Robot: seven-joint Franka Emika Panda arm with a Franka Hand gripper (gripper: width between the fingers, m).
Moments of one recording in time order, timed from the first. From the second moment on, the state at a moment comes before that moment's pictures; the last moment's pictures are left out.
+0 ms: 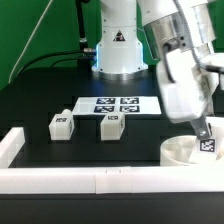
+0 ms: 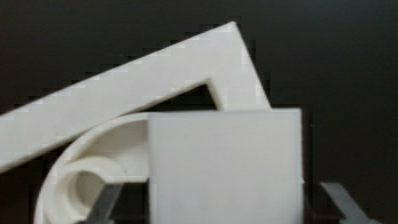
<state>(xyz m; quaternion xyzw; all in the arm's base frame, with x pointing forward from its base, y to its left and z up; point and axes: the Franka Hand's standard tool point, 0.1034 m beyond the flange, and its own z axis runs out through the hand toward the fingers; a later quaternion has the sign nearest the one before) 0.643 0.098 0.073 -0.52 0.83 0.06 0.18</state>
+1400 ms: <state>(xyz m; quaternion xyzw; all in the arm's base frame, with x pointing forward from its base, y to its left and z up) 0.642 0.117 0.072 -0.38 0.90 0.07 0.19</state>
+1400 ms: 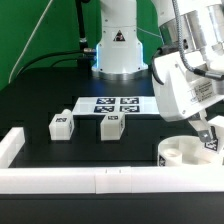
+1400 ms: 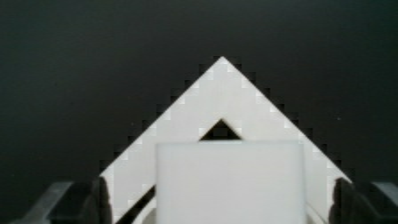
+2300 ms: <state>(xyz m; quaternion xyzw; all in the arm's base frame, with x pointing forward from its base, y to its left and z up) 0.641 0.118 0.105 -0.72 0.66 0.07 0.19</state>
